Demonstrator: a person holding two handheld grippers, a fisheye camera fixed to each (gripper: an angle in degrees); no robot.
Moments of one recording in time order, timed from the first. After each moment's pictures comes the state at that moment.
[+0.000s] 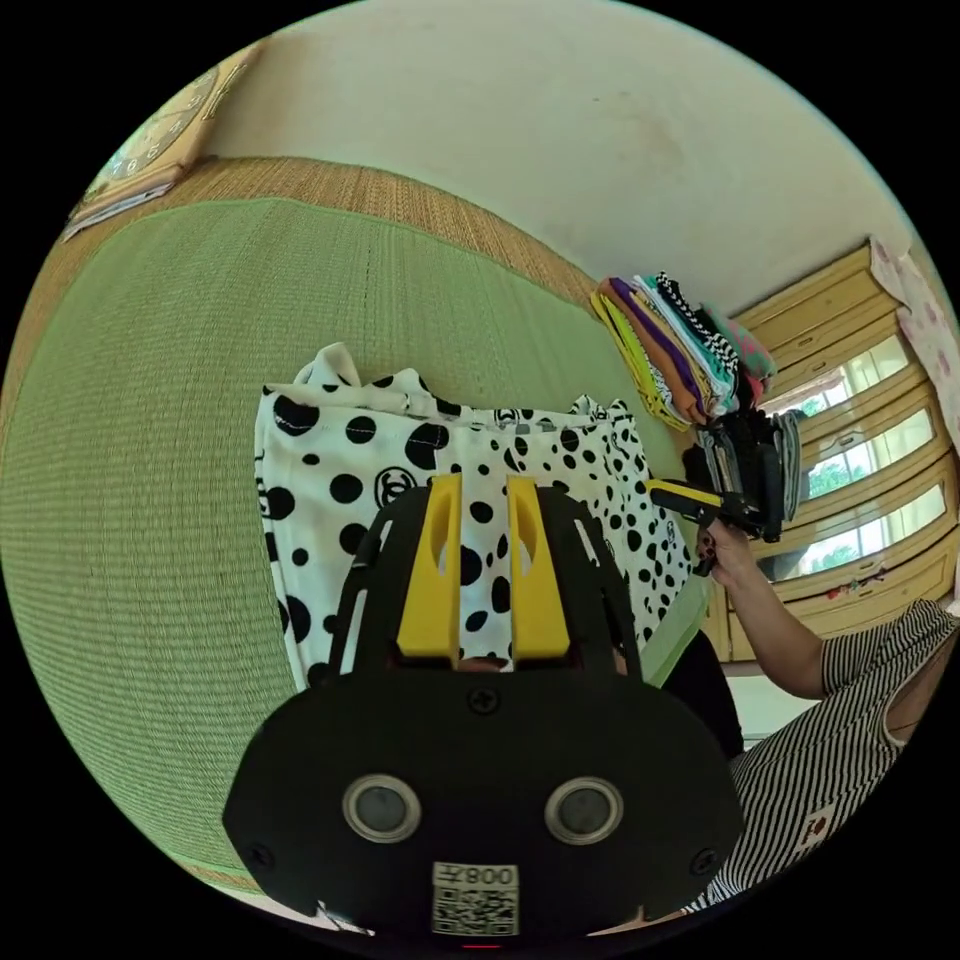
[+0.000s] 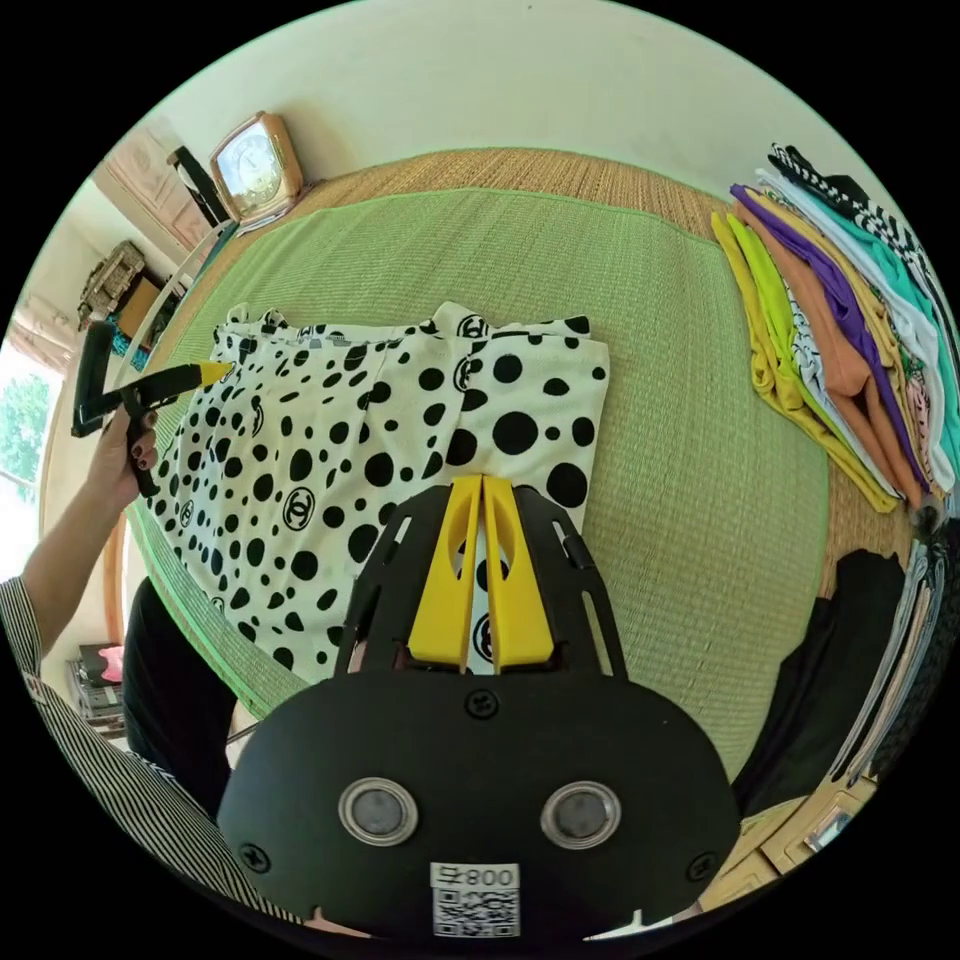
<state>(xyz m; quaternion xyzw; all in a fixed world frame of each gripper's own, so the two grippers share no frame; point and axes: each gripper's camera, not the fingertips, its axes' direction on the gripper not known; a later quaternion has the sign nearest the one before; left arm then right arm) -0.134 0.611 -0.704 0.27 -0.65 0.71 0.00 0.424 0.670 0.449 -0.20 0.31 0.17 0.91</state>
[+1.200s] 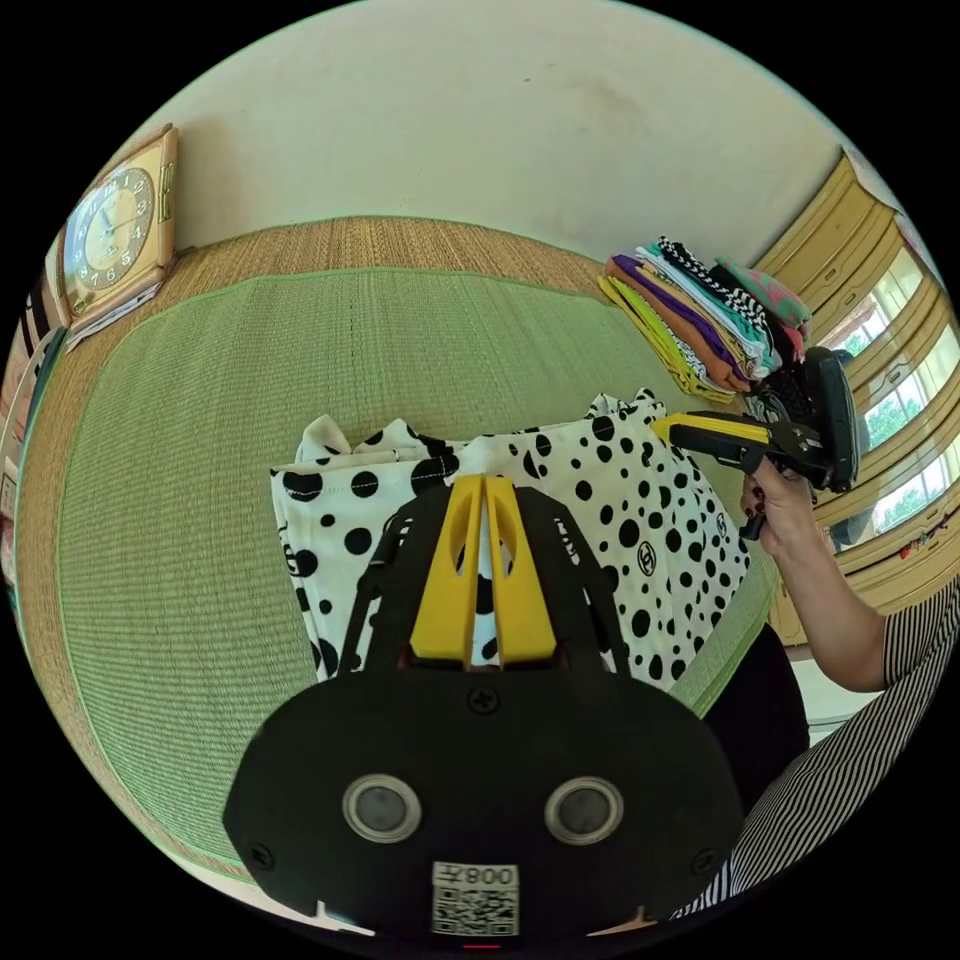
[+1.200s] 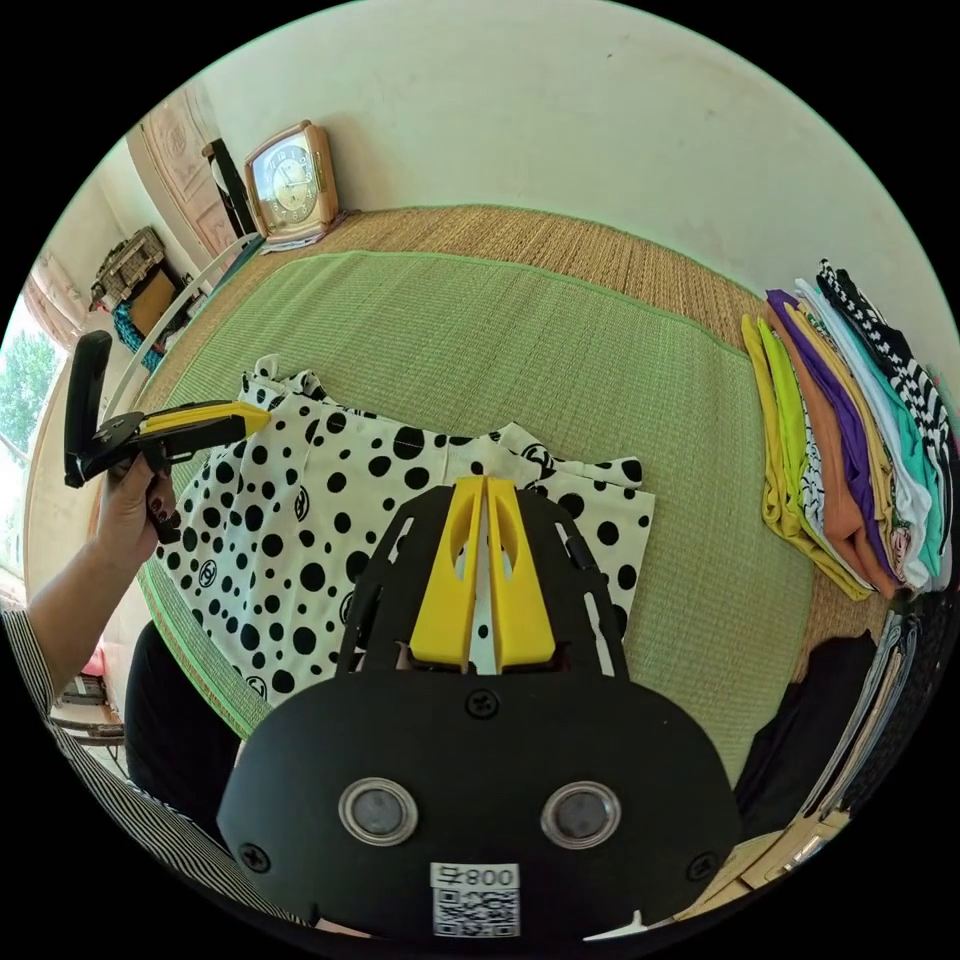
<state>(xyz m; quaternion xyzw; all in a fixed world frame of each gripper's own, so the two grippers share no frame) -0.213 0.558 -0.695 0.29 -0.66 0.69 -0.11 0.345 0.612 0.539 -0.16 0.33 0.12 0.92</state>
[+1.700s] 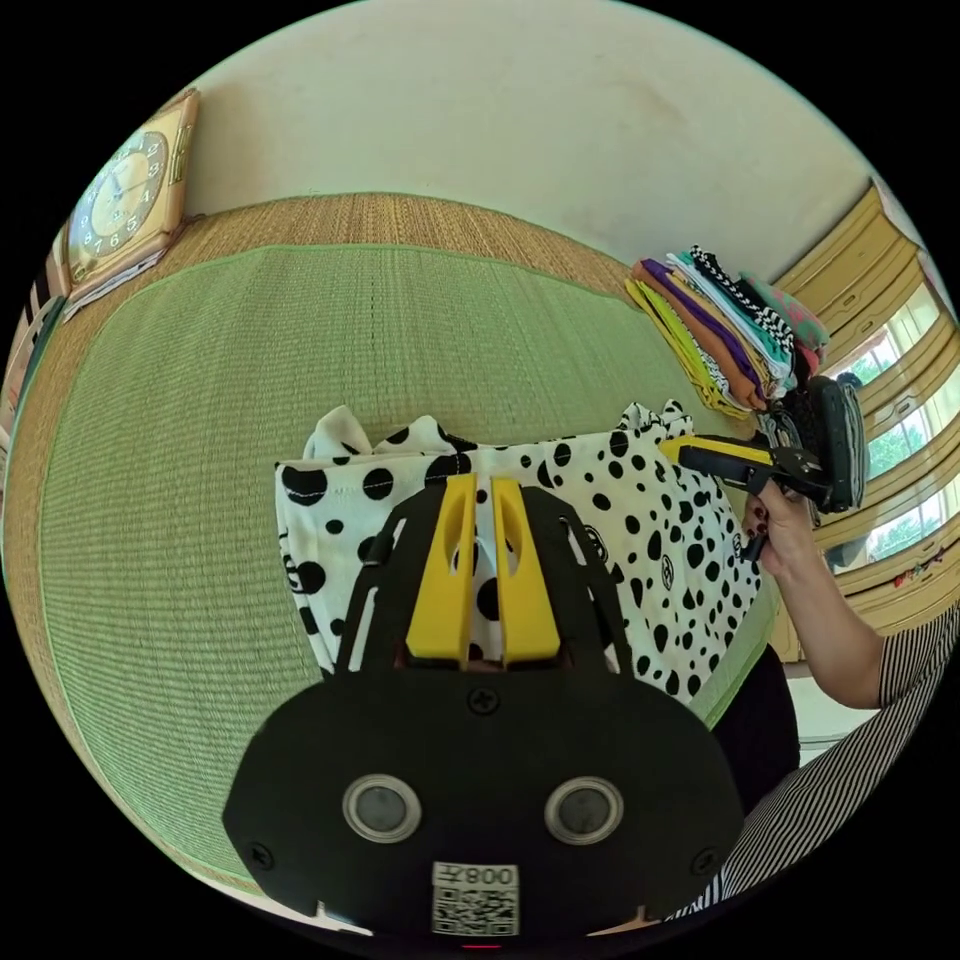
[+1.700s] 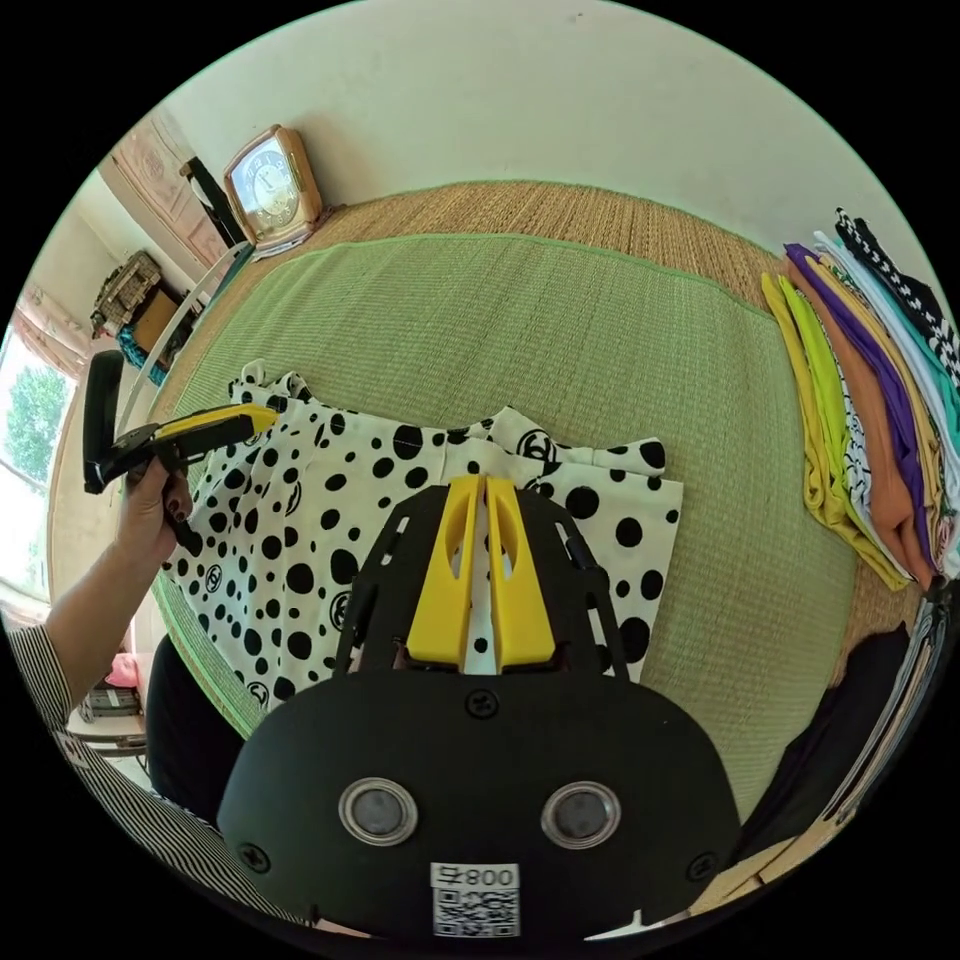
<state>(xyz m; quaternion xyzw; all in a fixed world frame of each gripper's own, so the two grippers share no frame) -0.180 0.568 -0.736 0.31 -0.65 0.69 -0.08 0.391 0.637 0.539 -0.16 0.29 0.16 0.93</state>
